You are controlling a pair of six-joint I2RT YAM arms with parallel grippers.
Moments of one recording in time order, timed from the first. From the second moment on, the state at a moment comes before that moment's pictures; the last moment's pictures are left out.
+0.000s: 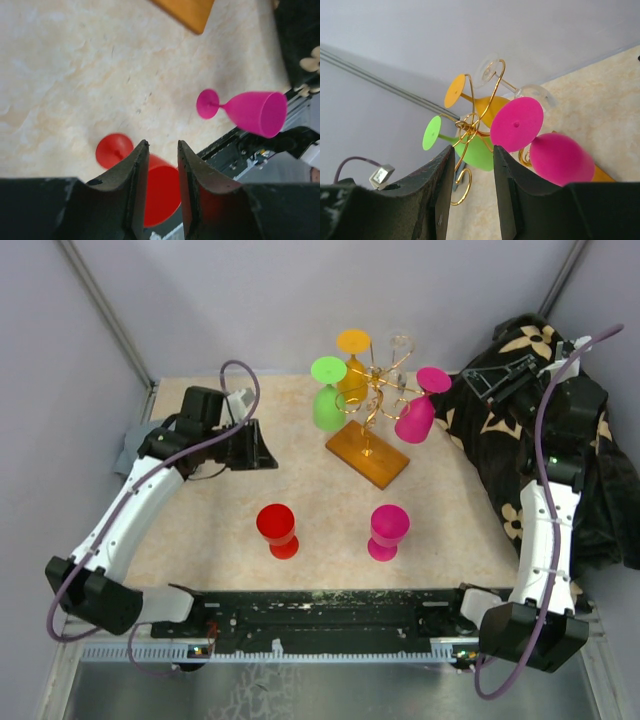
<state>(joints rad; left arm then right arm) -0.37 1.35 1.39 -0.78 0.42 -0.38 -0.29 1.11 1.25 -0.14 -0.65 0.85</state>
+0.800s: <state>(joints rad) -0.52 1.21 1.20 -0.98 0.17 -0.34 -0.29 1.09 1.22 -0.09 -0.67 0.89</state>
